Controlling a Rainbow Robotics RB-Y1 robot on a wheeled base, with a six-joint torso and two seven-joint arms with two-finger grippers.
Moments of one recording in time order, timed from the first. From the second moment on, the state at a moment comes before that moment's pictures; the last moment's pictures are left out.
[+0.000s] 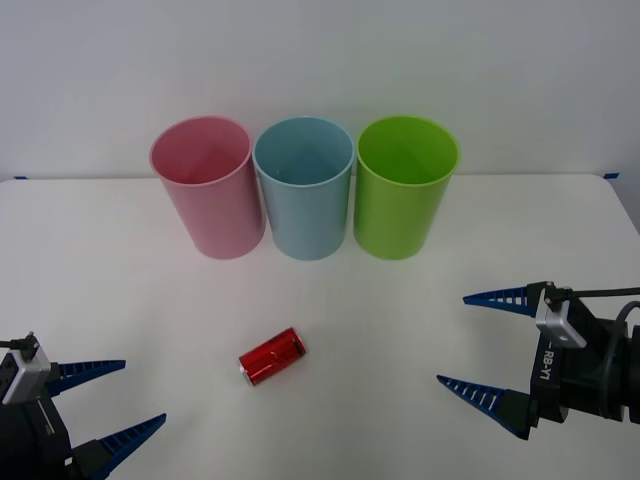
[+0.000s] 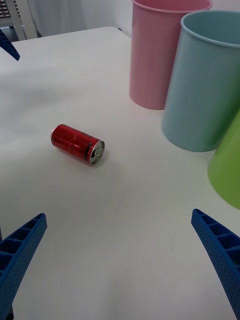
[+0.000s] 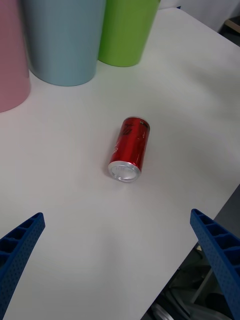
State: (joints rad) right arm 0.25 -0.47 -0.26 -2.21 1.67 -1.30 -0.44; left arm 0.55 0.48 0.37 -2.13 -1.54 -1.18 0.52
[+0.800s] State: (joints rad) right arm 0.25 -0.47 -0.26 -2.21 1.67 -1.30 -0.44; left arm 0.55 0.50 0.38 -2.11 -1.56 -1.18 0.52
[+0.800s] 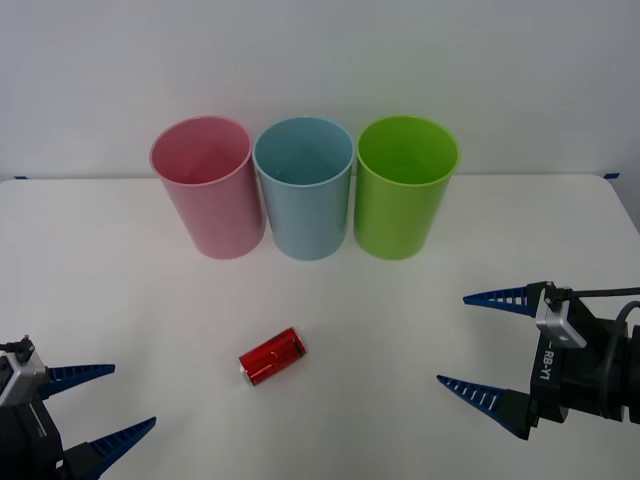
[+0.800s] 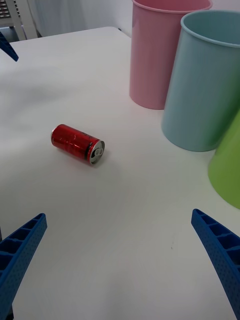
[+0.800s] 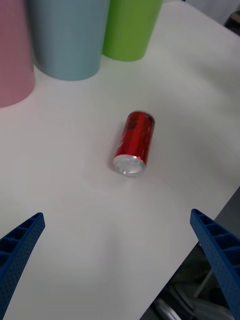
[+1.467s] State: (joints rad) right arm 0.25 -0.47 -0.26 -2.21 1.67 -1.30 -0.44; left arm 0.62 0.83 0.14 -2.19 -1.51 -0.79 0.53
